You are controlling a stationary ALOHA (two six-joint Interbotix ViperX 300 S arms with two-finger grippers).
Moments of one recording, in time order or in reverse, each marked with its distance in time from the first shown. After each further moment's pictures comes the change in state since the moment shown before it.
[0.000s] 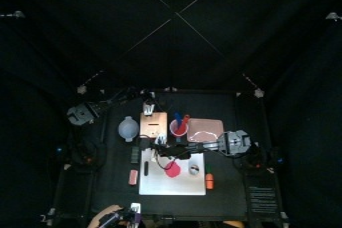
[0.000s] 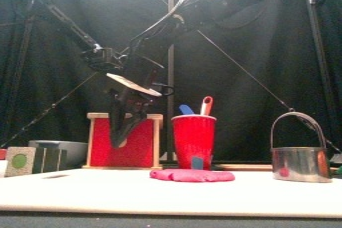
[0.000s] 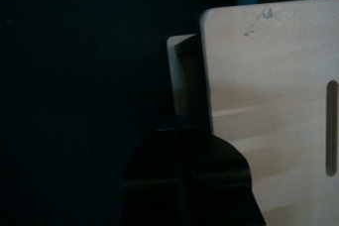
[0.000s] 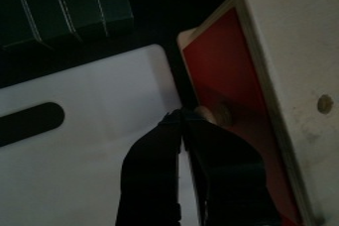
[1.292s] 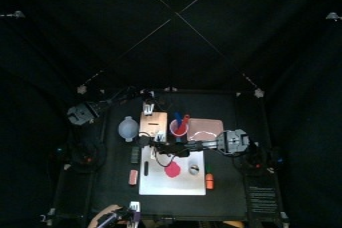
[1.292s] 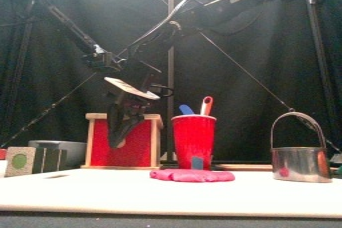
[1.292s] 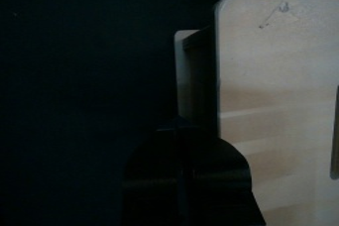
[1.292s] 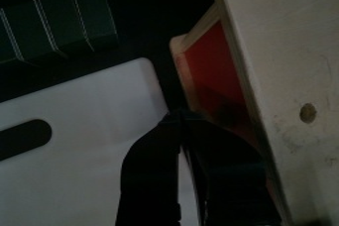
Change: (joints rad) left arm 0.006 0.000 0.000 0.008 -0.020 -0.020; right arm -0.021 0.015 -0.017 0.000 -0.018 0.003
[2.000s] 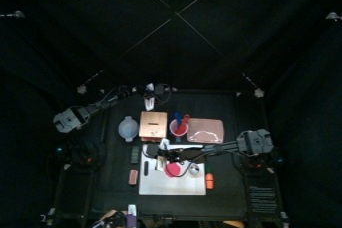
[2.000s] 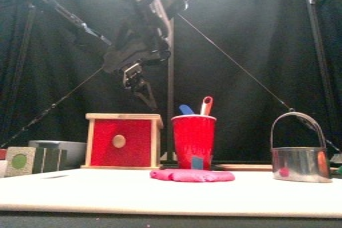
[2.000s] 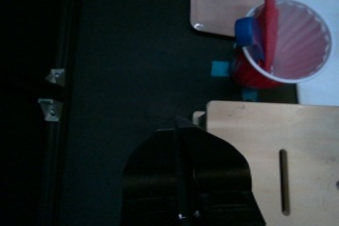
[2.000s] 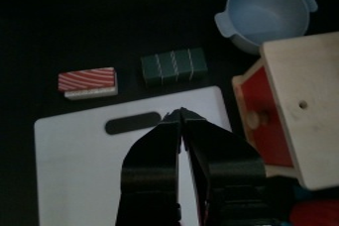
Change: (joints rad) left arm -0.003 -0.195 0.061 -0.239 -0.213 0.080; right arm 0.118 -0.314 0.192 0.046 -0.198 0.014
